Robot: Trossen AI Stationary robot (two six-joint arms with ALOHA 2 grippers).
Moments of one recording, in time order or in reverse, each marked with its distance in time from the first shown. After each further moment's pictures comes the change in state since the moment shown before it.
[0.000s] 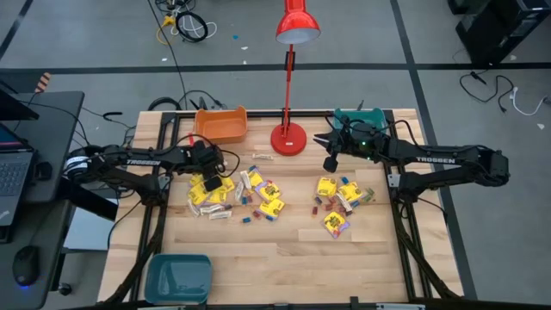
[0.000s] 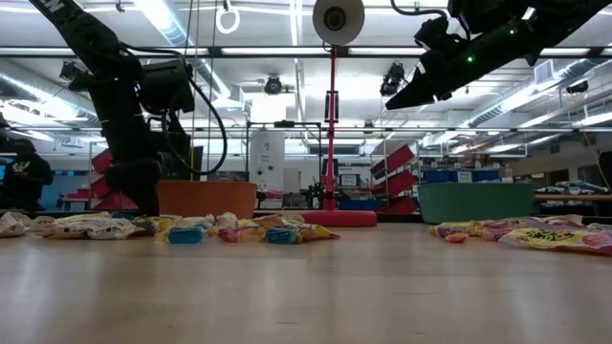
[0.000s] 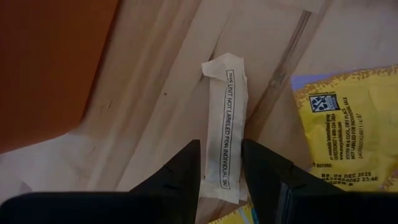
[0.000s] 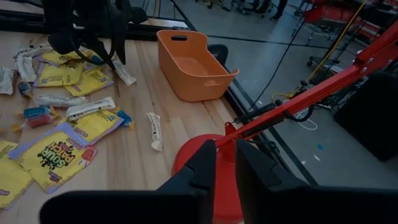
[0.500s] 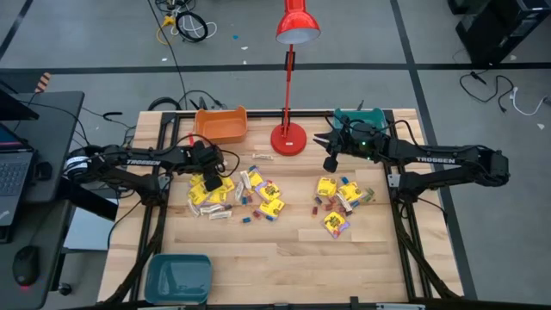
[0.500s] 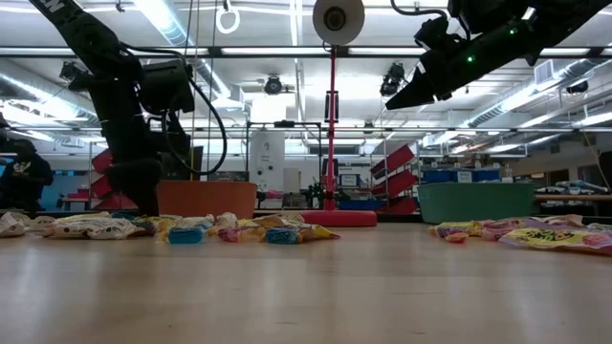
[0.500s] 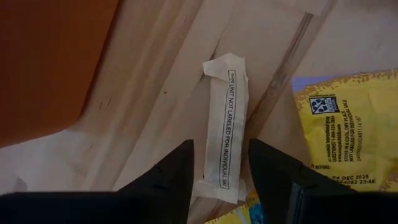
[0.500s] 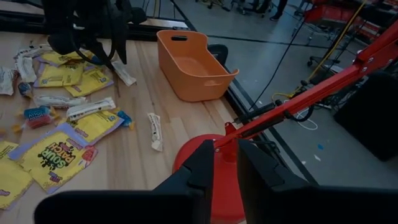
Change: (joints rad) left arm 0.000 0.000 0.000 -0.001 0.002 -0.026; right arm 0.000 0.000 0.000 0.000 0.000 0.003
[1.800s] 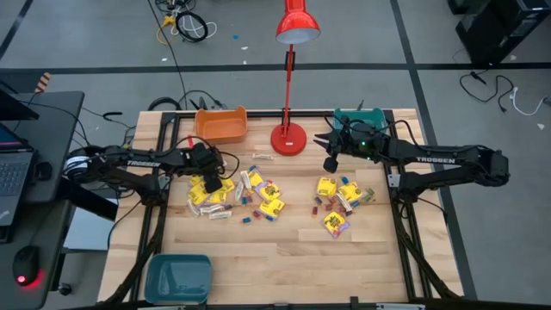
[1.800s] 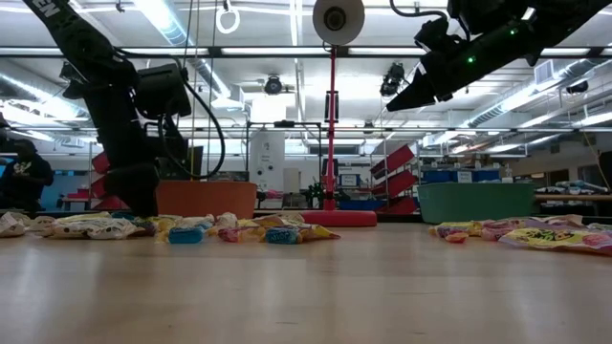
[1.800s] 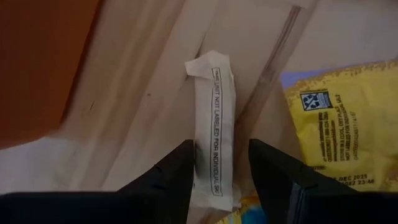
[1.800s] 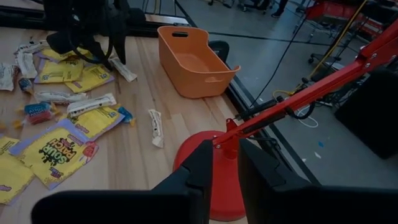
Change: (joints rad) left arm -0.007 0.001 -0.050 0.081 0.020 0.027; right arm 0.001 0.000 0.000 -0.014 0.000 0.001
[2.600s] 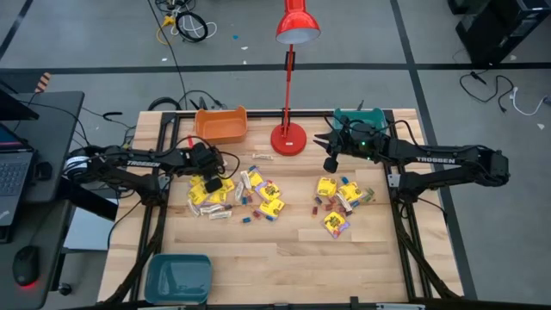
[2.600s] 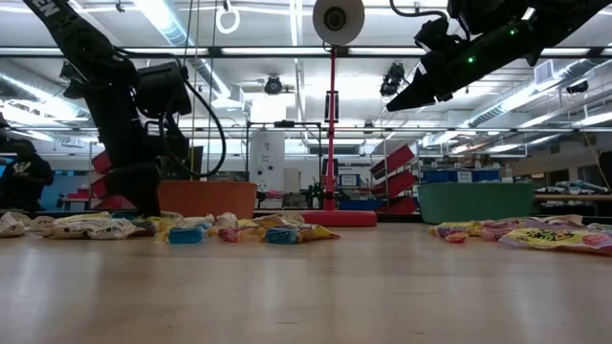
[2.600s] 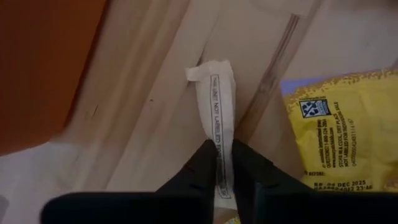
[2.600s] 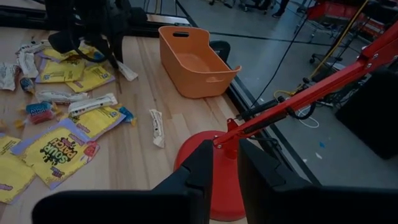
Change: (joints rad) left arm 0.000 -0.002 0.002 0.006 -0.001 0.000; right arm 0.000 0.000 0.000 0.000 -0.003 -0.002
